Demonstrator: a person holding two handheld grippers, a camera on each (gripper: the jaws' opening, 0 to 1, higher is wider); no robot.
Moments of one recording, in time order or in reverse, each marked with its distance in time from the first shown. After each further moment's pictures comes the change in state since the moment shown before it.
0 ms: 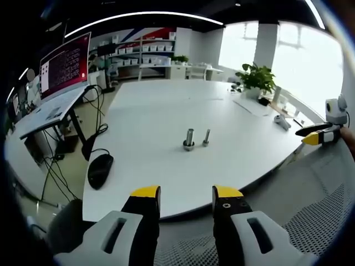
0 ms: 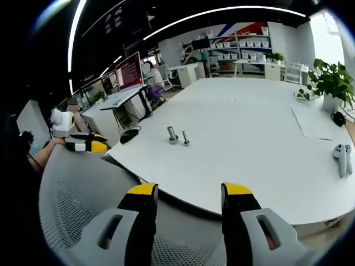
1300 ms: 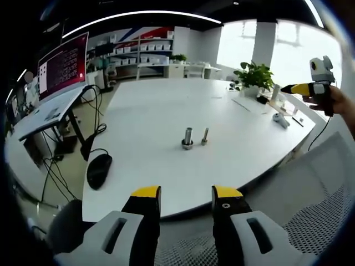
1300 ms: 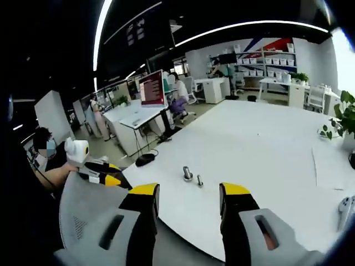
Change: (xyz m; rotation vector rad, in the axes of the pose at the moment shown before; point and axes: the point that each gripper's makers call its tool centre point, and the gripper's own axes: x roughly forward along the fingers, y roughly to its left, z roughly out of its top) left arm 0.000 -0.003 0.001 0.010 0.008 -0.010; right arm 0.002 0.018 0.113 -0.090 -0.137 0.148
